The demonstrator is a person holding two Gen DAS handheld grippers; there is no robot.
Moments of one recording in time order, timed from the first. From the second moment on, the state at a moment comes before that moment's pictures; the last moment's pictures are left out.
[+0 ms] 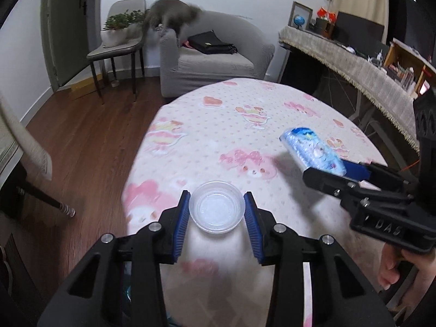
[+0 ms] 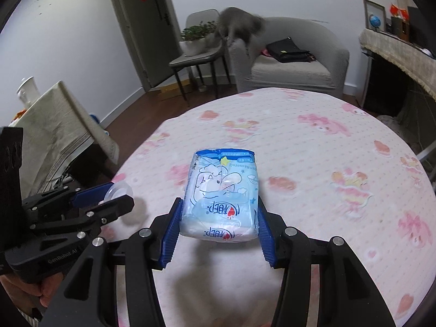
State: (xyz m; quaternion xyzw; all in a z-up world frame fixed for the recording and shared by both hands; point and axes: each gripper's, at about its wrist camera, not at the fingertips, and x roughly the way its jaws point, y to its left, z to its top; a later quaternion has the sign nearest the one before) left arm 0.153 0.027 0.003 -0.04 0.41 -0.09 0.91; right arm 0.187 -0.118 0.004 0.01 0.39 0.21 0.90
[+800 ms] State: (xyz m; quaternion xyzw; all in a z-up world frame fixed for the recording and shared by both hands) left arm 0.086 0.143 -0.064 -0.09 0.47 0.01 0.88; right arm 0.133 -0.011 0.013 -0.02 0.36 0.32 0.88
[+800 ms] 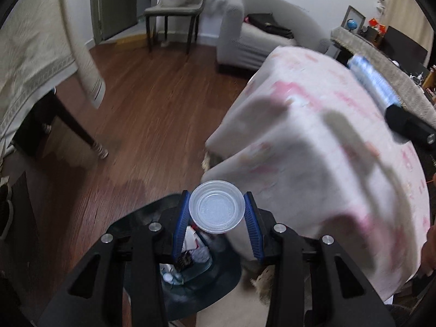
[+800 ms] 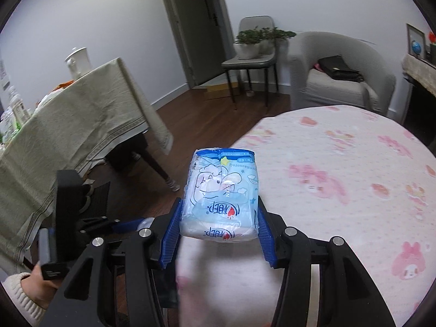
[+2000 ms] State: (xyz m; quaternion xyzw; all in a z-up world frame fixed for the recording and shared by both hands) left arm 0.020 0.212 -0.200 -0.14 0.63 0.06 0.77; right arm 0.090 0.117 -0.052 -0.09 0.42 0.39 0.82
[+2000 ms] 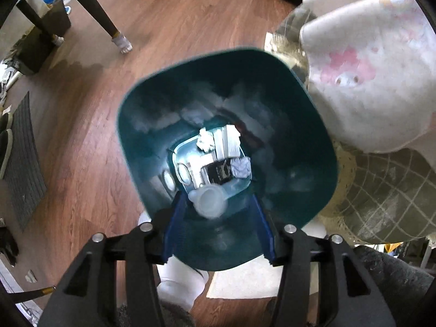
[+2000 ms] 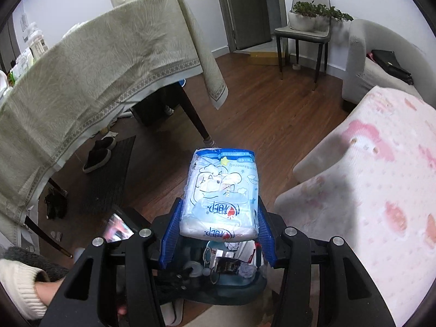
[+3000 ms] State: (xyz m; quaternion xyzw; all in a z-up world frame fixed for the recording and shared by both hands) left arm -0.014 0.238 -0.017 -0.12 0.45 0.09 0.88; right arm 0.049 0.136 -0.175 -0.12 0.50 0.37 0.78
